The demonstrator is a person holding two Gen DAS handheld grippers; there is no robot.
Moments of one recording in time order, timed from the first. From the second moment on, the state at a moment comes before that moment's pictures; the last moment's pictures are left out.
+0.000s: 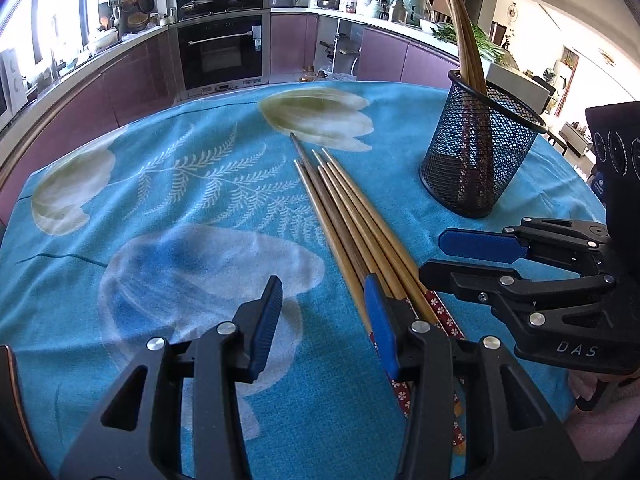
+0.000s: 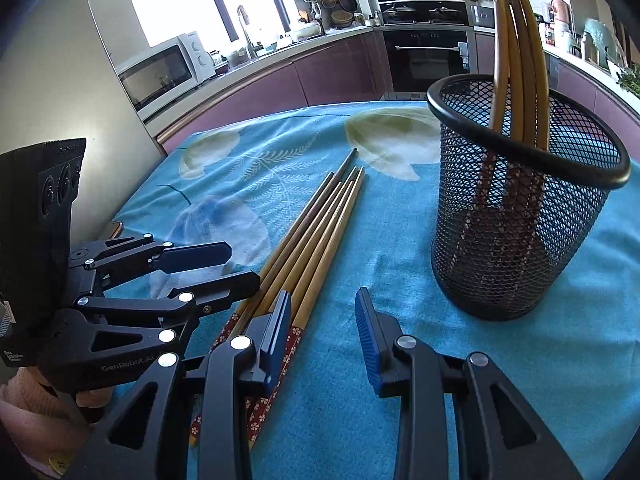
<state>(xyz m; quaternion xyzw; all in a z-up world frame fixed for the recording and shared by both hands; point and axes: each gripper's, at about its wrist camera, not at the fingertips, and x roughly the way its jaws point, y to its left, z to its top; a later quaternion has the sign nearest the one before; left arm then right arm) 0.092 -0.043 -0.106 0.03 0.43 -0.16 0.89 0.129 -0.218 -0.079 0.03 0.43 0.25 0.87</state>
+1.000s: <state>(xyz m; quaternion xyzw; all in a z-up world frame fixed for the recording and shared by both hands) 0.102 -0.044 -0.111 0.03 0.44 -0.15 0.89 0.135 -0.209 -0.083 0.00 0.44 0.23 0.87</state>
